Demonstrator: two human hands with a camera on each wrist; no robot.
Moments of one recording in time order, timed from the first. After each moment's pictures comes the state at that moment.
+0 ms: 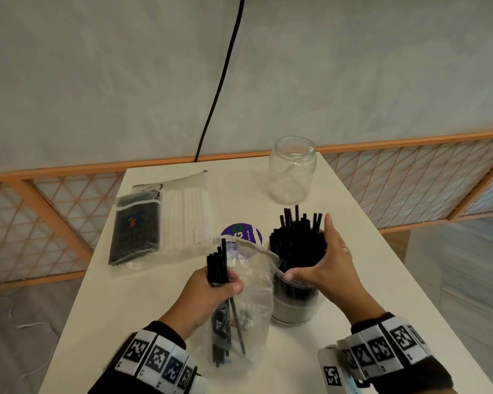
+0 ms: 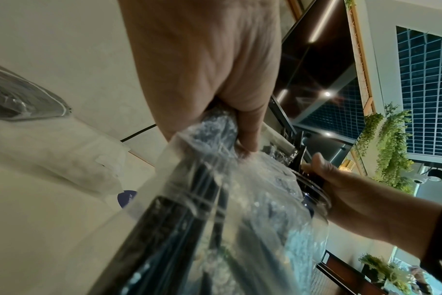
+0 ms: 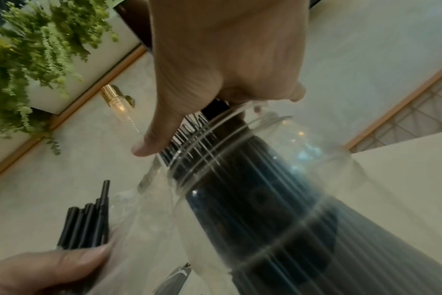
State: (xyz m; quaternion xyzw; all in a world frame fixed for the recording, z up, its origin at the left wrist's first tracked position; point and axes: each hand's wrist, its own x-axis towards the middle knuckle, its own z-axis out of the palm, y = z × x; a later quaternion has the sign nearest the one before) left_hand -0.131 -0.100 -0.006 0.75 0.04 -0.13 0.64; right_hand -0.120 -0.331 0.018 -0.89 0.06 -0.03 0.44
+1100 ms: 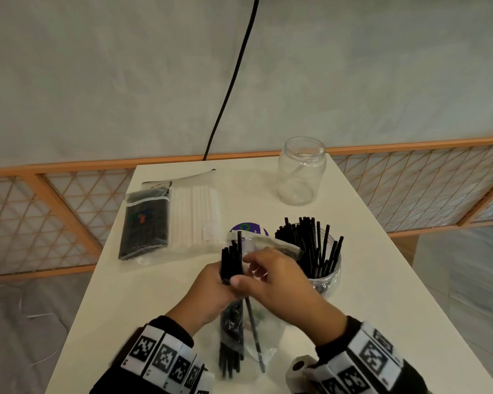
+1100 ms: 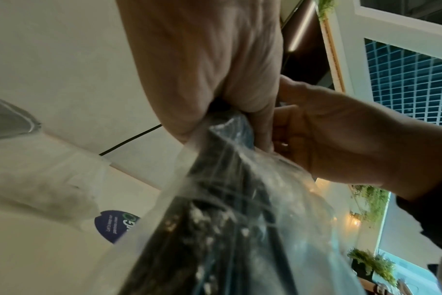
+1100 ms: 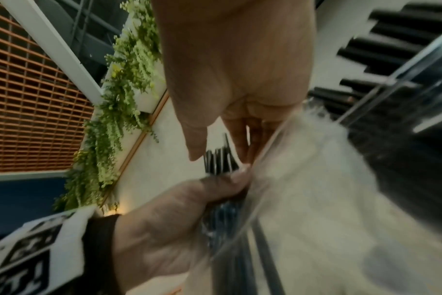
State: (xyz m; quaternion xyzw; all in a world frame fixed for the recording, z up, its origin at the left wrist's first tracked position) left_hand -0.131 -0.102 0.005 0.76 -0.03 -0.12 0.63; right_hand -0.136 -0.250 0.041 -0.90 -0.17 0.02 0.39
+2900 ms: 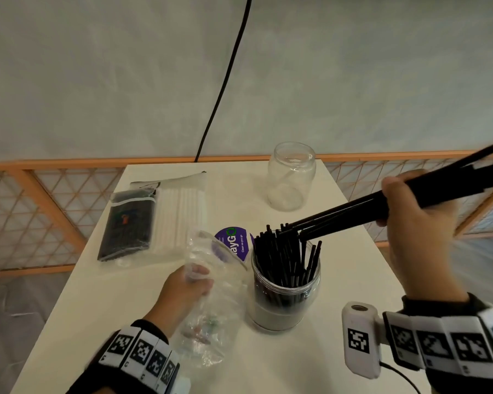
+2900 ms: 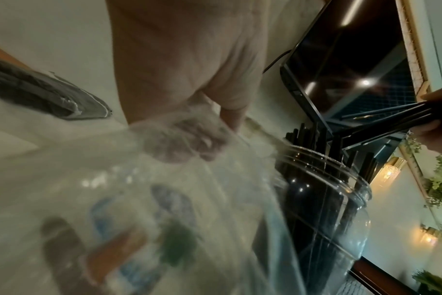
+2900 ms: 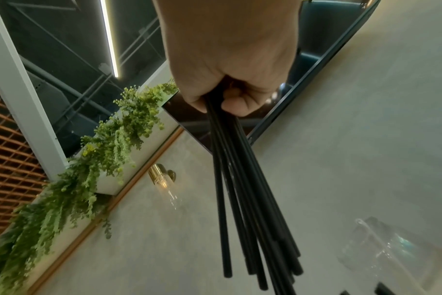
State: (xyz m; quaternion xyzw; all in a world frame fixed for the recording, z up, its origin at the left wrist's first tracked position) left_hand -0.111 -0.099 -0.031 0.77 0.18 -0.08 0.61; right_hand -0.113 -0.379 0.125 -0.68 0.02 -0.32 0.65
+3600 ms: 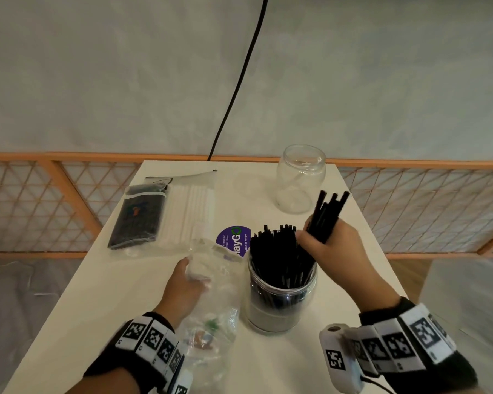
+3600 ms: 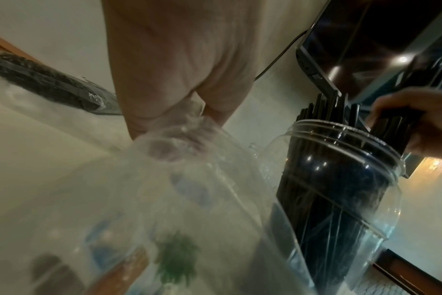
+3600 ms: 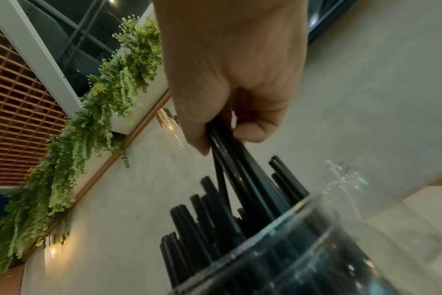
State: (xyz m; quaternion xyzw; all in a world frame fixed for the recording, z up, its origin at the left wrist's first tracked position) left_hand -0.117 -0.116 -0.040 0.76 0.25 -0.05 0.60; right_hand -0.091 -0.363 0.070 -0.90 -0.06 -0.09 0.43
